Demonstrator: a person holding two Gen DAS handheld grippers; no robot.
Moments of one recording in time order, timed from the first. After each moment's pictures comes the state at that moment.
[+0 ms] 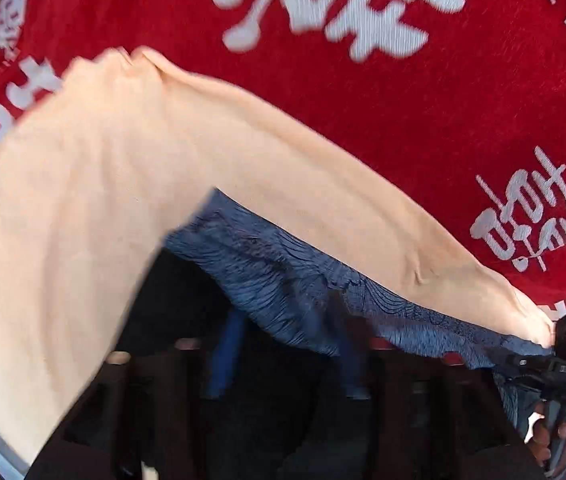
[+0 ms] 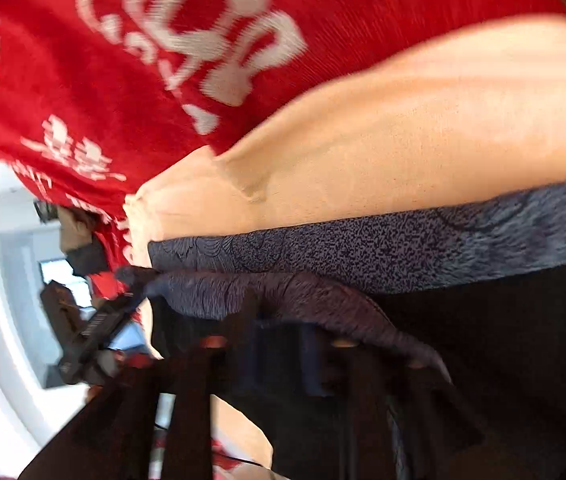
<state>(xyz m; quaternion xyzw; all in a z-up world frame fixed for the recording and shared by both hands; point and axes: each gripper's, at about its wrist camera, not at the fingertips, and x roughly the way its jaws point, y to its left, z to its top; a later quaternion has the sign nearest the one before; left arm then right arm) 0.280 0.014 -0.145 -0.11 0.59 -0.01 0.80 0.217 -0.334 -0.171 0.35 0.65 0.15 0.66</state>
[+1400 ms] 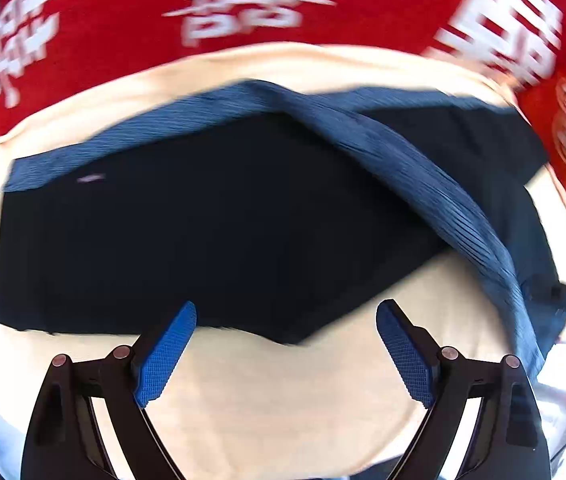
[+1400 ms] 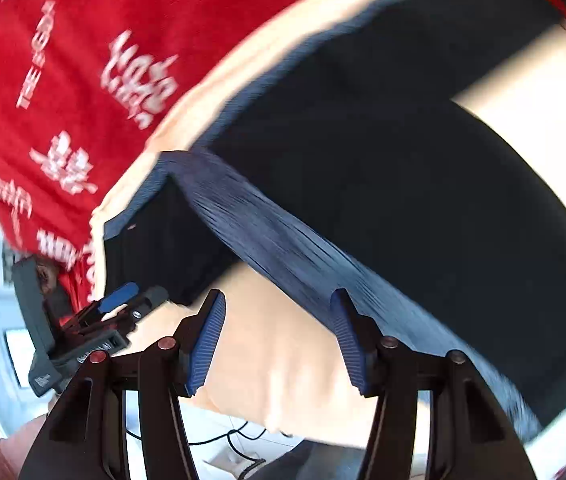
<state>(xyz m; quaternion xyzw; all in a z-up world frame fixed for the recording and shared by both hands) 0.125 -0.192 -0.137 0.12 0.64 -0.22 0.73 -0.067 -0.433 -0.098 0.39 0.59 -0.06 0.70</state>
